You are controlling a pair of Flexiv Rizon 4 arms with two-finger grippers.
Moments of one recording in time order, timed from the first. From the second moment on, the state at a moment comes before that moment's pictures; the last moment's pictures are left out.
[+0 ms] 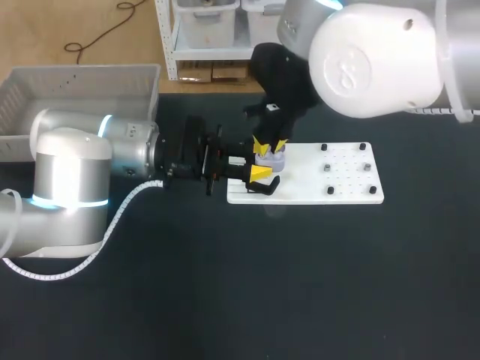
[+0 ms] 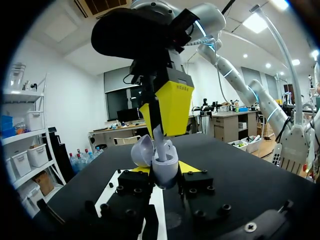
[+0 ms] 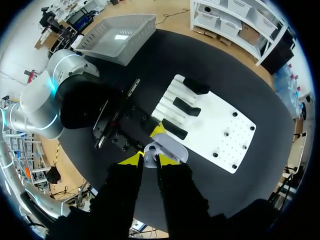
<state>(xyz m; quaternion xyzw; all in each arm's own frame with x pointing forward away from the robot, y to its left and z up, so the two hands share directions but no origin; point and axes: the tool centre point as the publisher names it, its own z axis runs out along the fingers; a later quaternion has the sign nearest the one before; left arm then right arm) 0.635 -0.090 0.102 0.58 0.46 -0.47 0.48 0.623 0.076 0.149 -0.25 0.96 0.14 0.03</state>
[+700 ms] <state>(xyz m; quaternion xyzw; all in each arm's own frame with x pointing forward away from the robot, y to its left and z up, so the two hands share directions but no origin) 0.635 -0.091 0.102 0.58 0.46 -0.47 0.48 0.623 0.077 0.142 -0.25 0.96 0.12 0.03</state>
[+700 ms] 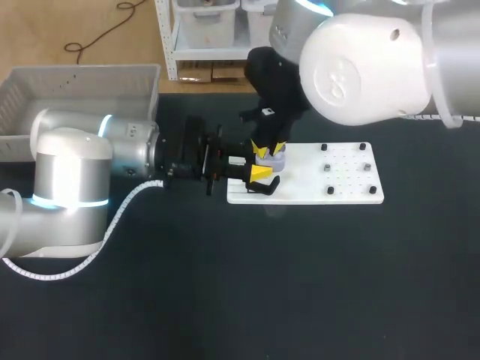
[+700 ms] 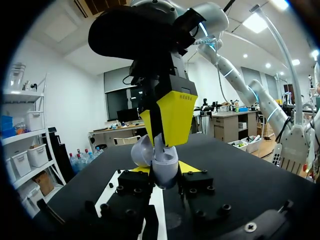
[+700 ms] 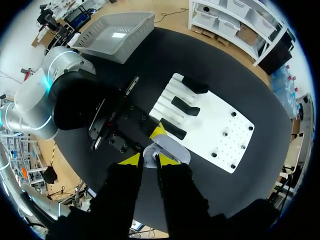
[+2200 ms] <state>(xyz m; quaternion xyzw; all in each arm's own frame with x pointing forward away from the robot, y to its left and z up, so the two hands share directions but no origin) 0.634 -0.091 0.102 0.58 0.46 -0.47 0.48 0.690 0.012 0.129 -0.04 1.00 0.08 0.01</state>
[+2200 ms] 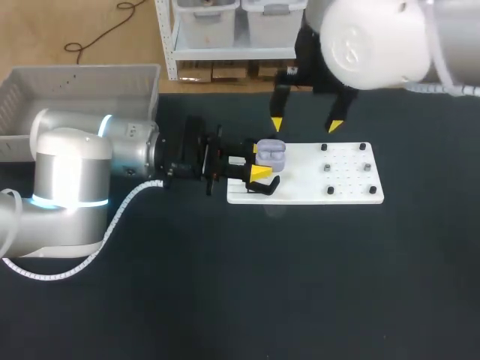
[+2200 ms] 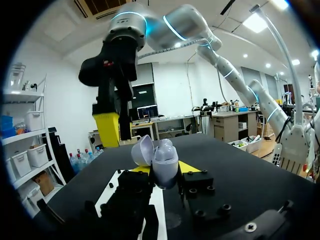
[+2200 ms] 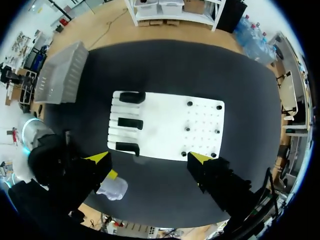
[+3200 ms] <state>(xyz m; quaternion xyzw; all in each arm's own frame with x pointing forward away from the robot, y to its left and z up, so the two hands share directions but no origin) 0.634 -0.091 0.102 0.58 0.46 -0.47 0.48 0.674 0.018 0.132 -0.07 1.00 0.06 -0.02</state>
